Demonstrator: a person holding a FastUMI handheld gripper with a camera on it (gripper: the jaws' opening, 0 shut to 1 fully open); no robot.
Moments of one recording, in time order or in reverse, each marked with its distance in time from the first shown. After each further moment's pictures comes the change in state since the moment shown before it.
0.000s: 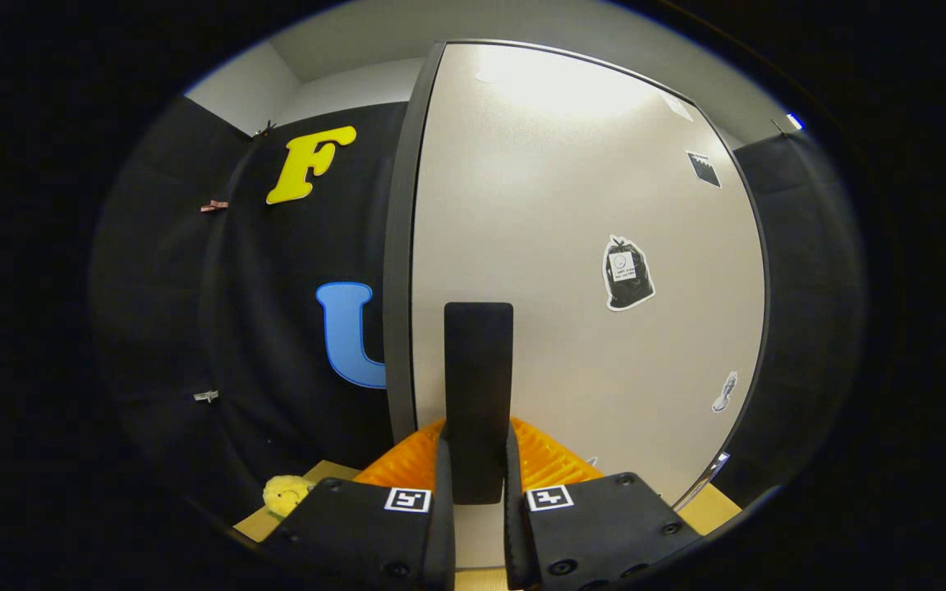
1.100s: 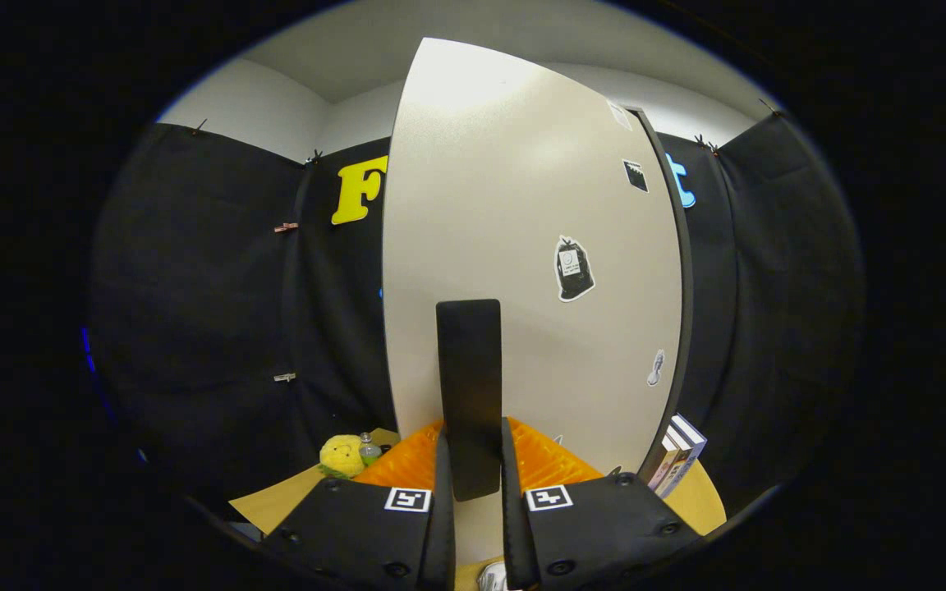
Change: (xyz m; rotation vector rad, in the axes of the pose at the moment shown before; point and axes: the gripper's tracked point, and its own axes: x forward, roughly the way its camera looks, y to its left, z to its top) arm -0.174 -0.082 0.009 0.036 0.021 0.251
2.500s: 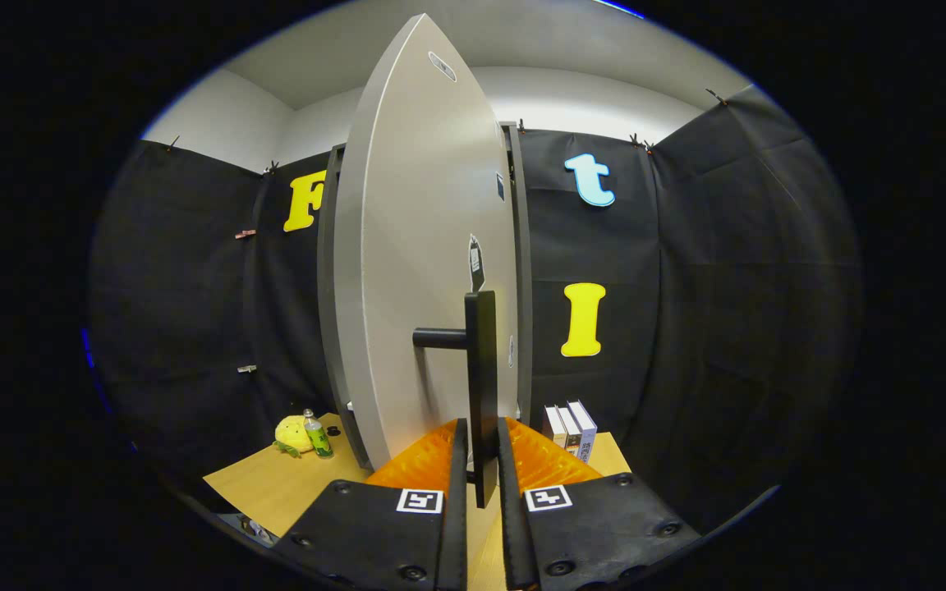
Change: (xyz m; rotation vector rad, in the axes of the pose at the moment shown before) arm -0.127 -0.172 0.007 0.013 0.010 -0.160
